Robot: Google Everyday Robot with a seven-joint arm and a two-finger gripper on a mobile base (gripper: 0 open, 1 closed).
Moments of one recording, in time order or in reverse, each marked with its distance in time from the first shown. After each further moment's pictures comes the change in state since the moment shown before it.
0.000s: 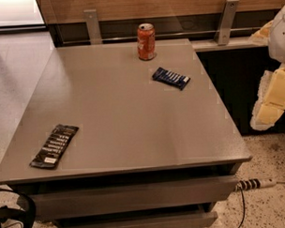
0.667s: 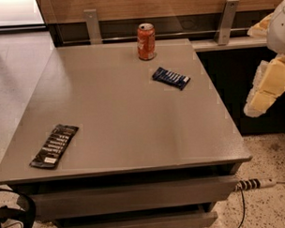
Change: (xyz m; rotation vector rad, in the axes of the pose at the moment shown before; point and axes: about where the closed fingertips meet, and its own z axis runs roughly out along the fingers) arm -0.001 -0.026 0.006 0.029 -0.063 0.030
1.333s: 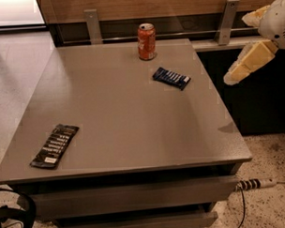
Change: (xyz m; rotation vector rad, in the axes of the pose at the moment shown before) arm -0.013 -0.091 0.043 0.082 -0.339 0.121
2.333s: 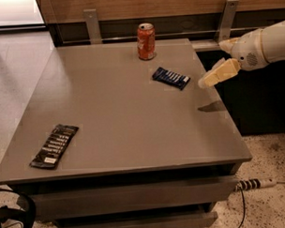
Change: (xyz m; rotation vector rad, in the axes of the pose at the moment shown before) arm 0.021 -0.031 0.106 -0.078 -0.238 0.199
